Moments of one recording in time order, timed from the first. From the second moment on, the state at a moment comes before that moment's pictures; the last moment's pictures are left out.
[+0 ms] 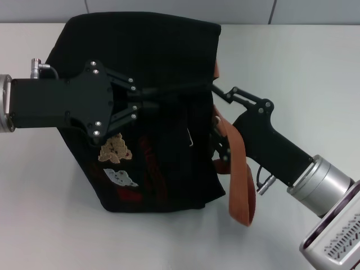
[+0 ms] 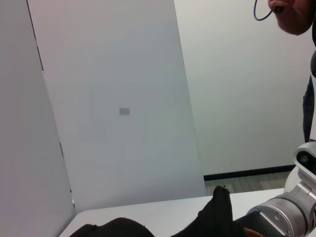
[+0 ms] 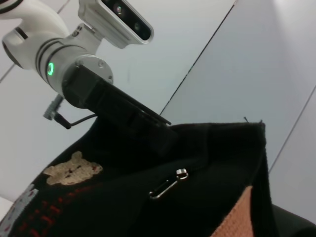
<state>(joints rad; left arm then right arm) -0.46 -2.07 0.82 0.95 1.79 1.86 -1.17 0.54 2.09 -0.21 0.32 -1.89 -1.52 -0.45</state>
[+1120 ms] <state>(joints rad) -0.45 -2.06 0.82 0.95 1.79 1.86 -1.17 0.54 2.09 -0.18 0.33 -1.90 -1.50 -0.46</state>
